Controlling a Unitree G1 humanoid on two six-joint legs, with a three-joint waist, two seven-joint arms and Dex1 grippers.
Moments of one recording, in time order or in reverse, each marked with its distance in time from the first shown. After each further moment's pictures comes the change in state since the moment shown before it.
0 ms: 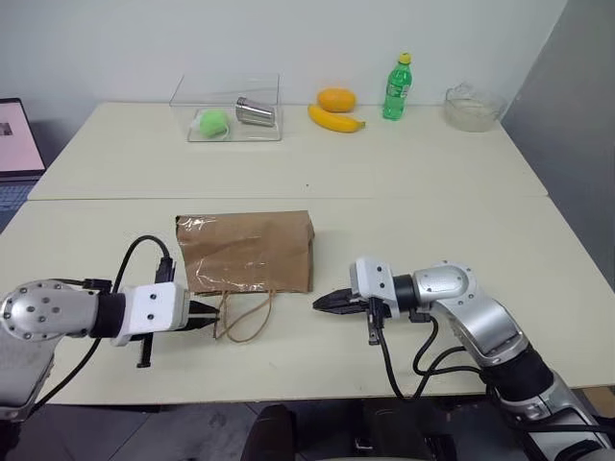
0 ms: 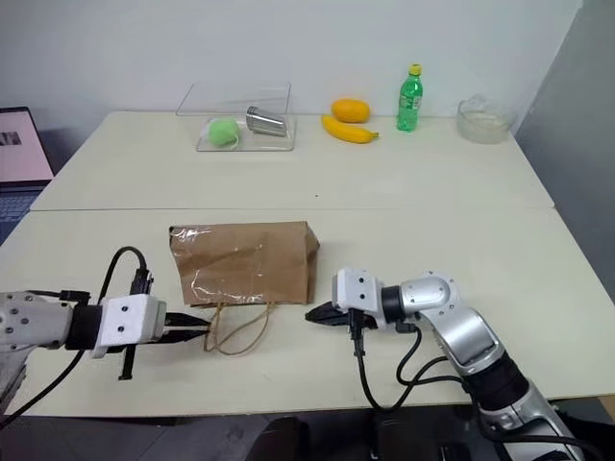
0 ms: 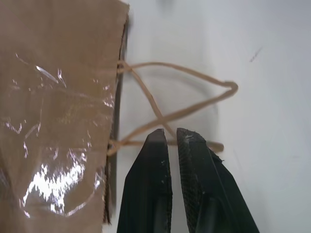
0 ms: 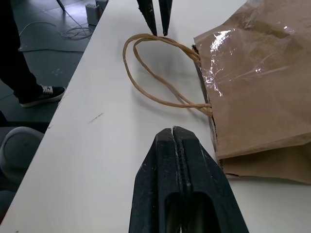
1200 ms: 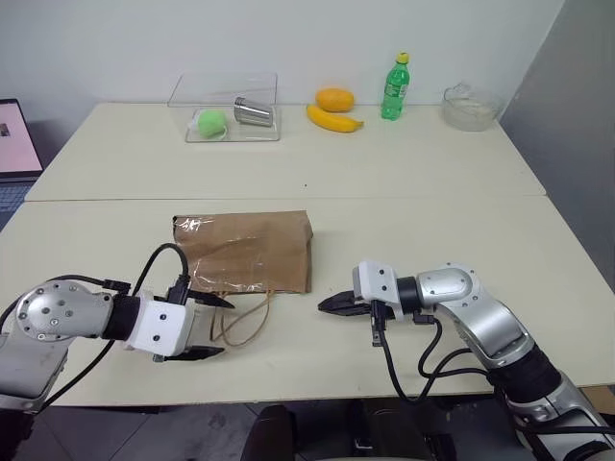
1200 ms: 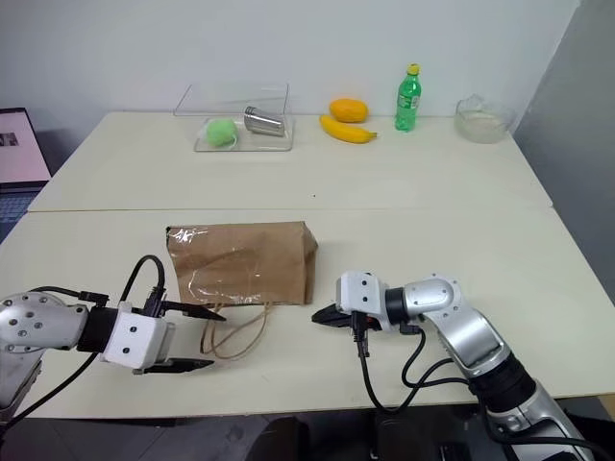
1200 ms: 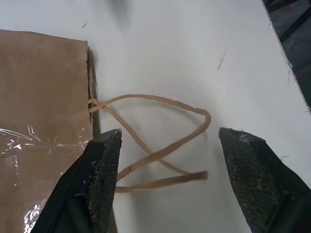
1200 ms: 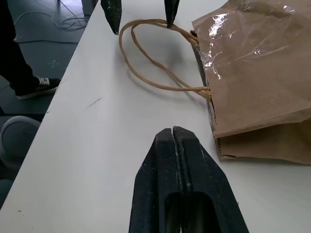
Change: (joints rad) left arm -0.037 -0.002 -0.080 0.060 0.052 -0.270 -0.078; right arm 0.003 -0.041 0.013 -0.005 0.005 0.000 -0.017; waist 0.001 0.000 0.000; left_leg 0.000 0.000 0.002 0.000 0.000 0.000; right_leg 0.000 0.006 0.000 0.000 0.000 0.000
